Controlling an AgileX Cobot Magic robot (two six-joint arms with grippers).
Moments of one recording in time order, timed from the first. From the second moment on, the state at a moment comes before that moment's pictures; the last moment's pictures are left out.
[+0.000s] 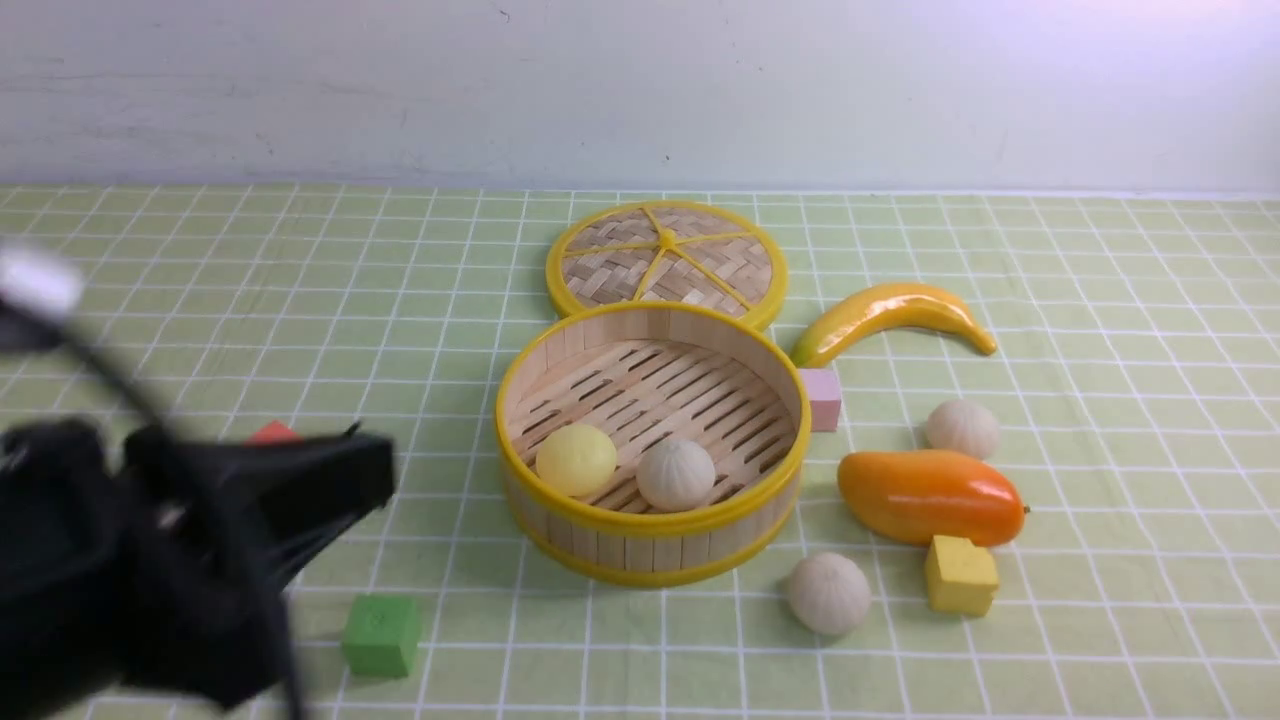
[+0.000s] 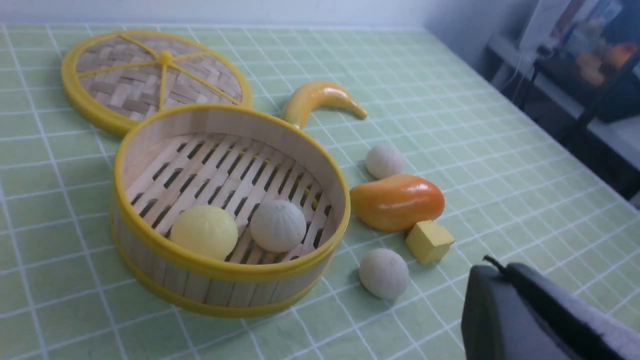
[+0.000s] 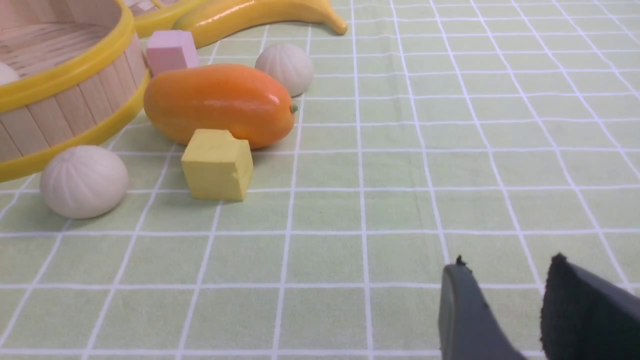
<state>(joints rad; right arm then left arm) -0.01 -0.01 0.02 0.04 0.39 -0.01 -0.61 0.60 -0.50 -0.36 0.16 0.03</state>
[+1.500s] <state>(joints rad) 0.19 1.33 -1.02 0.50 1.04 -0.22 -0.61 0.09 -0.17 -0.37 0.16 0.03</state>
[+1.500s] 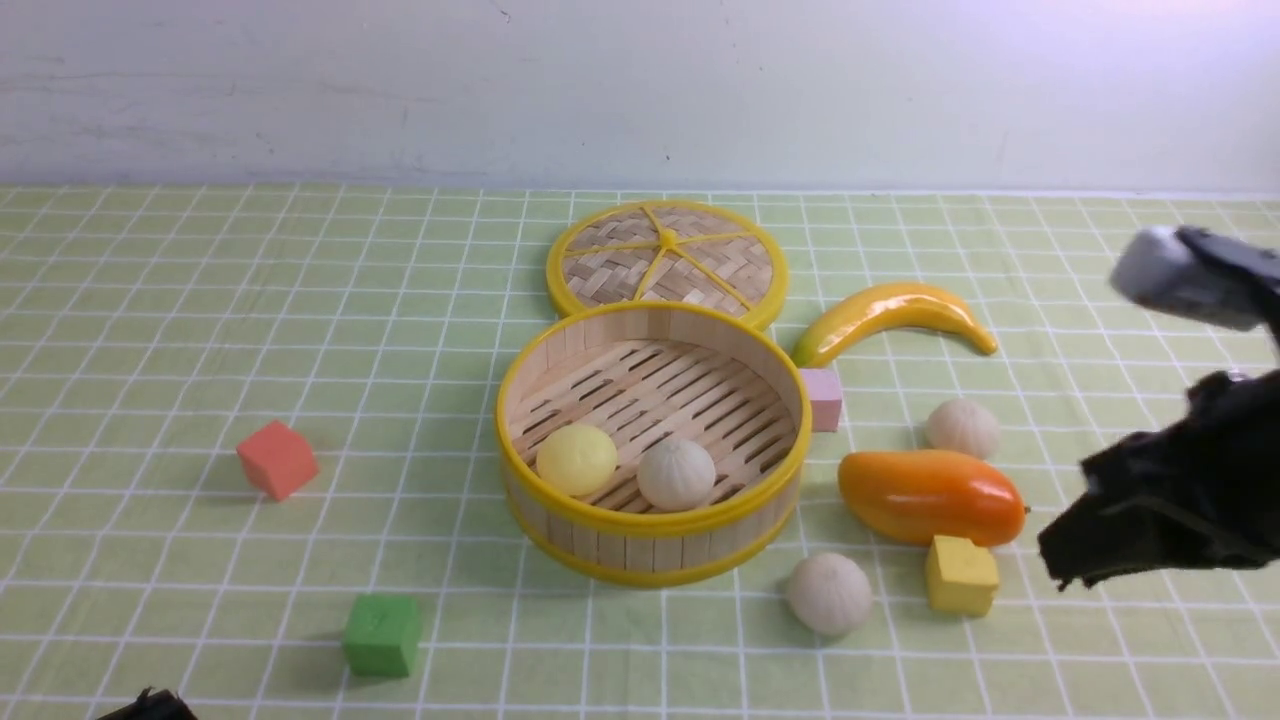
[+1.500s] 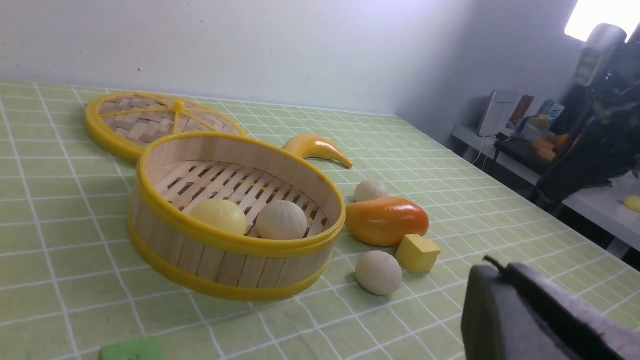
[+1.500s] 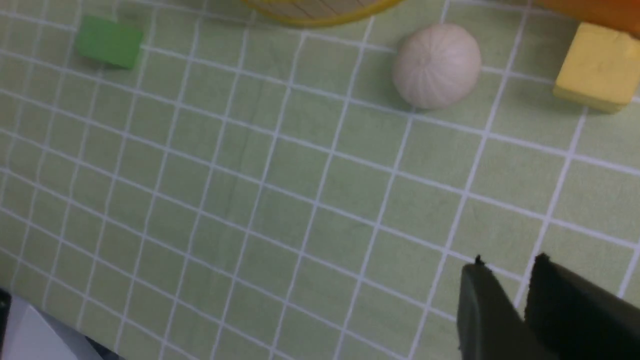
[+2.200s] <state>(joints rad) 0.54 1.81 -1.28 0.07 0.86 0.15 -0.61 0.09 -0.17 -0.35 0.16 0.03</state>
